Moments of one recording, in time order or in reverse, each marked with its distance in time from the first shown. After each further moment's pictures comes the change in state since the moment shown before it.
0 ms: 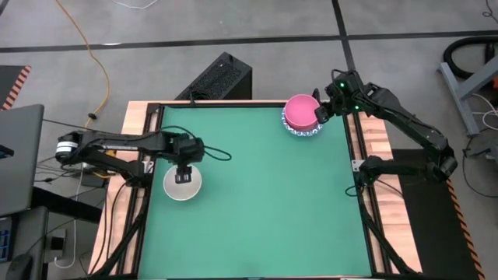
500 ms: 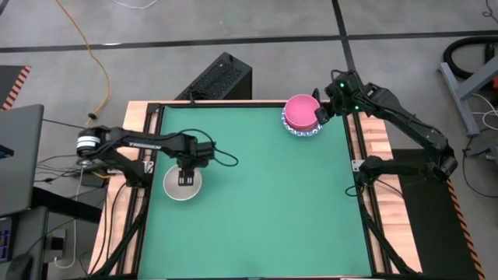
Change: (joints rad) left arm 0.048 0.253 0.000 0.007 0.083 0.082; right arm 0.011 0.000 0.000 -0.006 0.008 -0.020
